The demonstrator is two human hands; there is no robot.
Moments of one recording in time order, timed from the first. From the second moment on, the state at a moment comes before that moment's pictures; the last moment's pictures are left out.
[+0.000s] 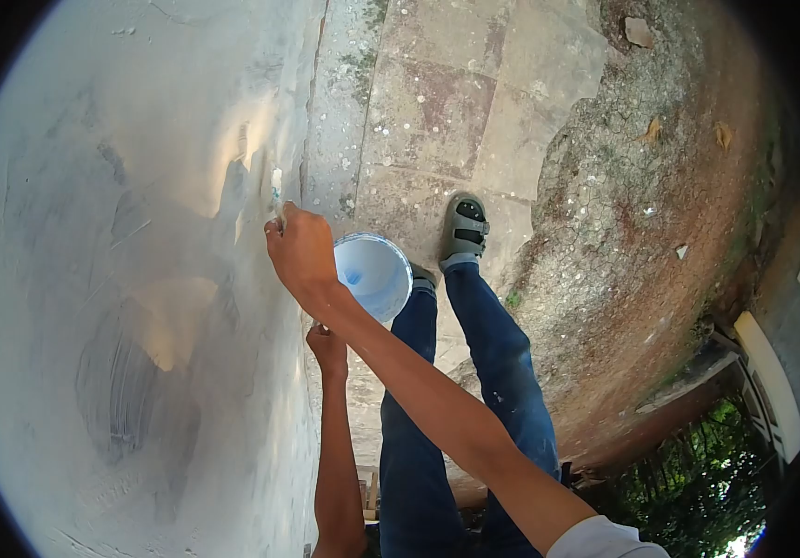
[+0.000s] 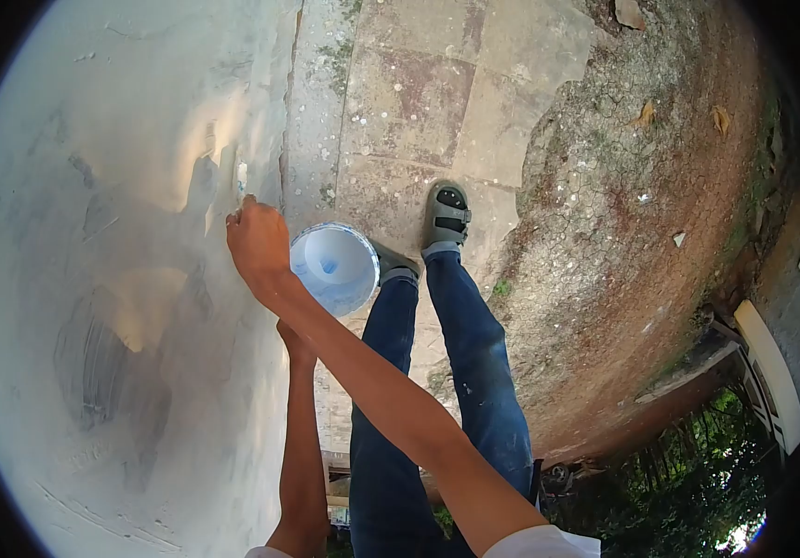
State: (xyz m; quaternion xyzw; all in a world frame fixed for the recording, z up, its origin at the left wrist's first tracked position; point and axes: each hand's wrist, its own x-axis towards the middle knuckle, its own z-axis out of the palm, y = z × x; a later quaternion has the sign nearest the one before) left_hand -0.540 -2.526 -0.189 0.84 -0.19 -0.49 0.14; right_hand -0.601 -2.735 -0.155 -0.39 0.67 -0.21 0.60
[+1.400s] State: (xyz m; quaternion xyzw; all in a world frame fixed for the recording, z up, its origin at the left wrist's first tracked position) left_hand -0.664 -2.609 0.218 0.74 -0.35 -0.49 0.30; right_hand -0.829 -2.641 0.207 -0.73 0.63 -0.03 0.27
